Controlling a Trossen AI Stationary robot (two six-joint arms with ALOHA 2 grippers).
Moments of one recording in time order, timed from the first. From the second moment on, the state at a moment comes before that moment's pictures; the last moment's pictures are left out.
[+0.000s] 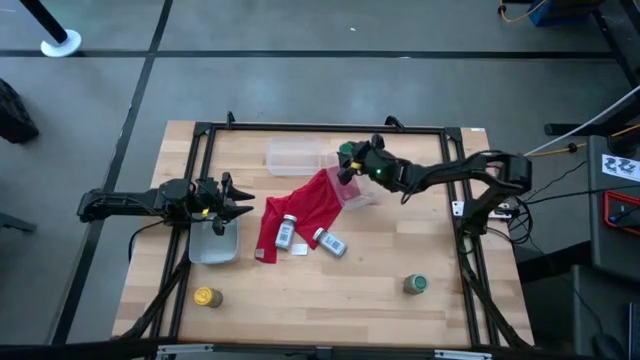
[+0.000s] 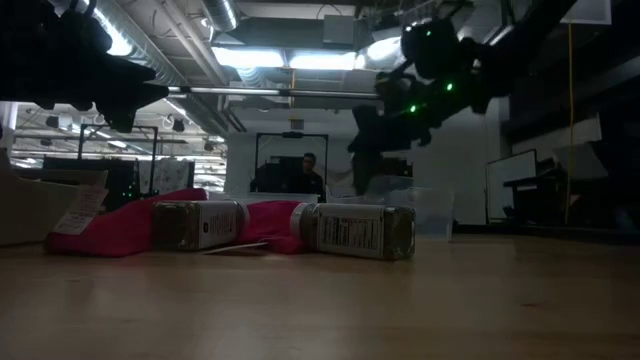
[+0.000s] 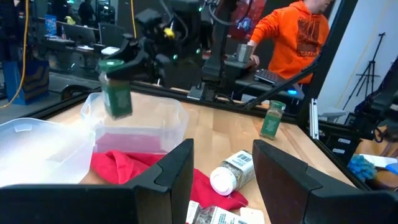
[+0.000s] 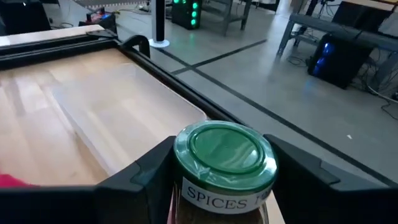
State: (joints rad) left arm 0.00 0.02 0.01 0.02 -0.07 -0.18; right arm -0.27 1.65 0.77 0.57 0.50 0.06
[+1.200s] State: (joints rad) left arm 0.00 0.02 0.01 0.02 -0.07 -0.18; right arm -0.27 1.90 0.77 0.81 0.43 0.03
